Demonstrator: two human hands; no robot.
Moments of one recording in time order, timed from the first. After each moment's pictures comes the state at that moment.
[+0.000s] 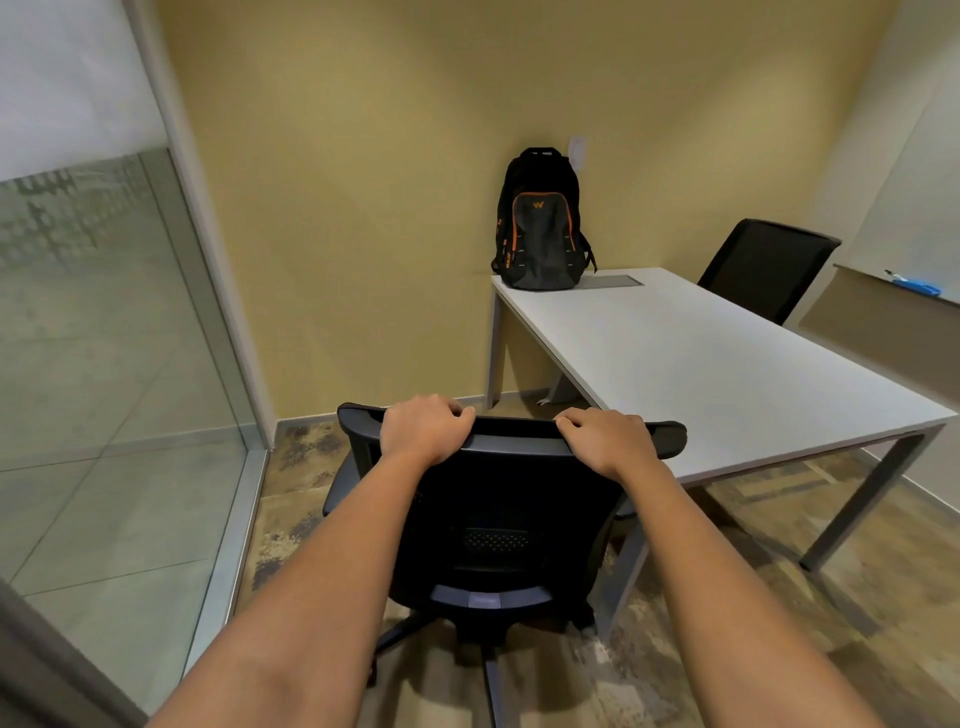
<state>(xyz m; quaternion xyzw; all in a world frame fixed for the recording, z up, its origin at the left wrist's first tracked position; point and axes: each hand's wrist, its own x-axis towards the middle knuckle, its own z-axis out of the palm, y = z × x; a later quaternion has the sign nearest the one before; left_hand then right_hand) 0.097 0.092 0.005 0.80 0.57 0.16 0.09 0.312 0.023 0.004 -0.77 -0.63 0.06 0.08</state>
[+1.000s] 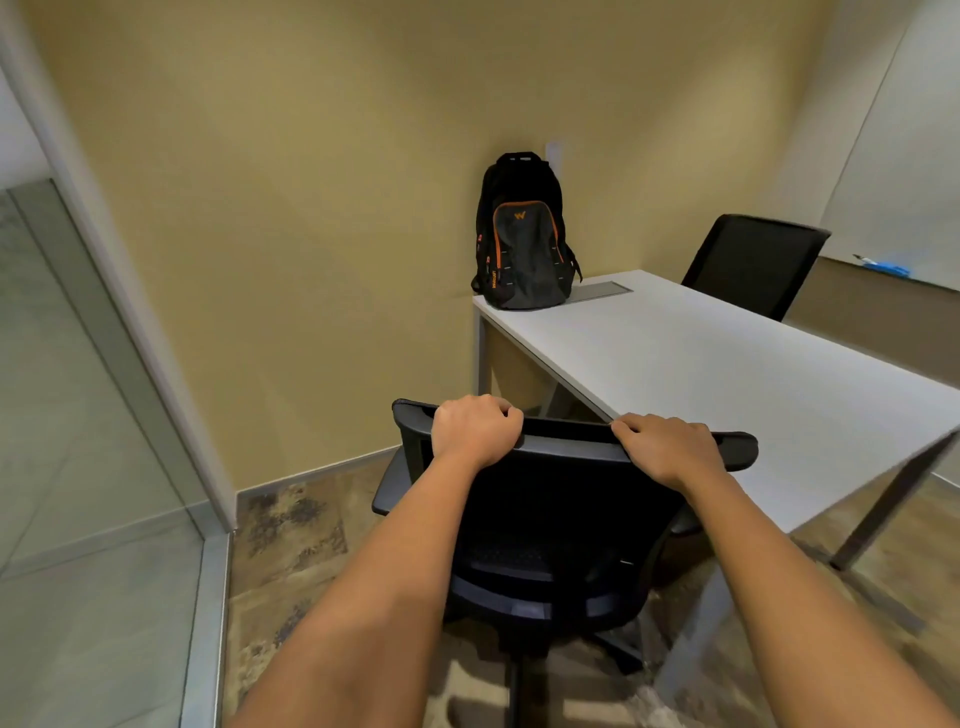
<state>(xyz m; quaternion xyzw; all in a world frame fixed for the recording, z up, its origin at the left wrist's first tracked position) 0.108 0.333 0.000 0.86 0.47 0.18 0.08 0.298 0.211 0.001 -0.86 -0.51 0.03 0.06</state>
